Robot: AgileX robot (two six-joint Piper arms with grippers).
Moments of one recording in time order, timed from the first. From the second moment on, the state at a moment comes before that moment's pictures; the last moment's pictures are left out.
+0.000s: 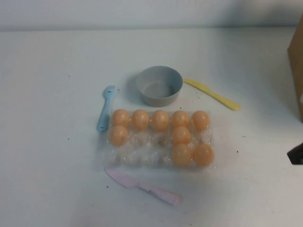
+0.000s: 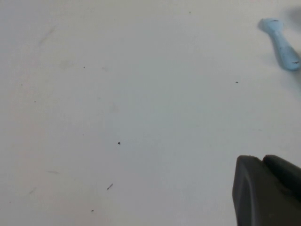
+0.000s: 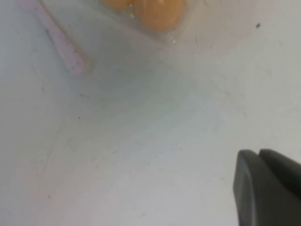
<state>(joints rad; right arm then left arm) 0.10 1.16 -0.90 0.45 1.06 -0.50 0.01 -0.01 0.02 -0.08 0.38 0.08</state>
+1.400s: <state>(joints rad) 0.57 1.76 -1.29 0.10 0.85 -0.91 0.01 -0.01 0.02 -0.08 0.38 0.08</state>
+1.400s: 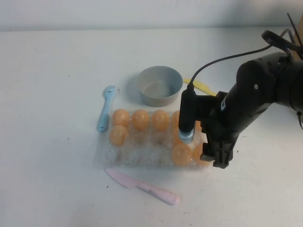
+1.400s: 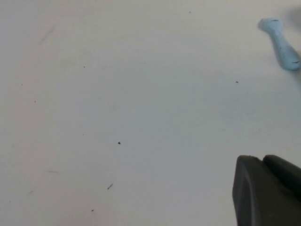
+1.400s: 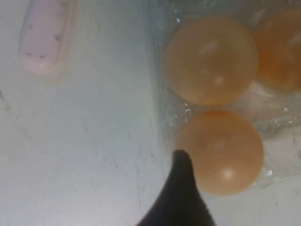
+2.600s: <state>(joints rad) 0.57 1.84 -1.38 0.15 0.91 -0.92 0.01 -0.01 0.02 -0.08 0.38 0.08</state>
